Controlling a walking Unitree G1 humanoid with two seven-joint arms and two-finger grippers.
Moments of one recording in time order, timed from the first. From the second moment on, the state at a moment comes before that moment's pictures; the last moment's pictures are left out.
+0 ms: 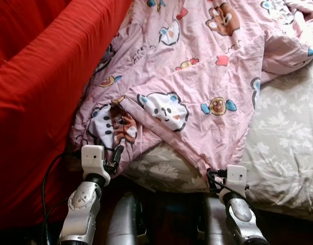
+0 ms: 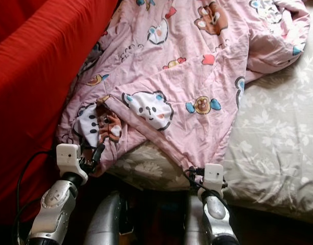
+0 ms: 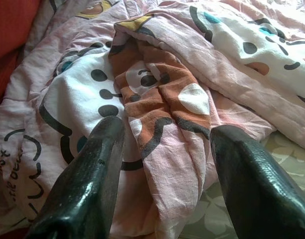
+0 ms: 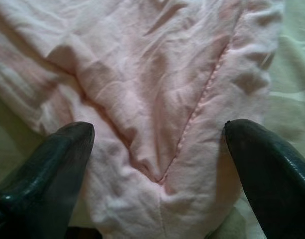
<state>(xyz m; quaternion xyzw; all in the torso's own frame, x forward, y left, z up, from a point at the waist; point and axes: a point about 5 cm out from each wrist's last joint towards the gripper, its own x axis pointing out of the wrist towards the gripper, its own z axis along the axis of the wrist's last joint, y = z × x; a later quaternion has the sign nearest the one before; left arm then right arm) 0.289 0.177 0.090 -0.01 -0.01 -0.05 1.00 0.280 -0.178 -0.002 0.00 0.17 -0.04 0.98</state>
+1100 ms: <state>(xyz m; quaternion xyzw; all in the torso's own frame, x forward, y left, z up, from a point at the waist) 0.290 0.174 0.088 -0.01 0.00 -0.05 1.00 0.279 -0.165 -0.016 -0.01 0.26 -0.03 0.97</state>
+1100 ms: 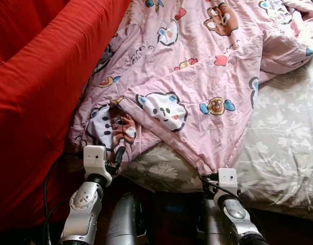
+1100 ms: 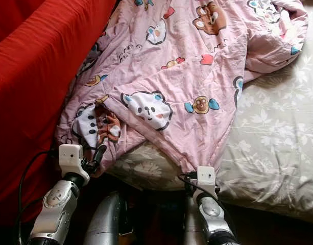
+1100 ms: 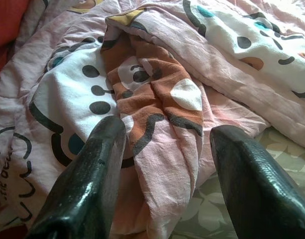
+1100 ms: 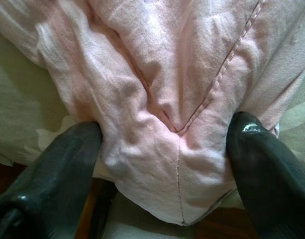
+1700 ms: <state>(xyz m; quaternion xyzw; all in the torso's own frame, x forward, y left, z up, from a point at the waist) 0.289 0.172 0.087 -0.02 0.00 -0.05 1.00 0.276 -0.178 -0.020 -0.04 0.29 -0.05 0.96</state>
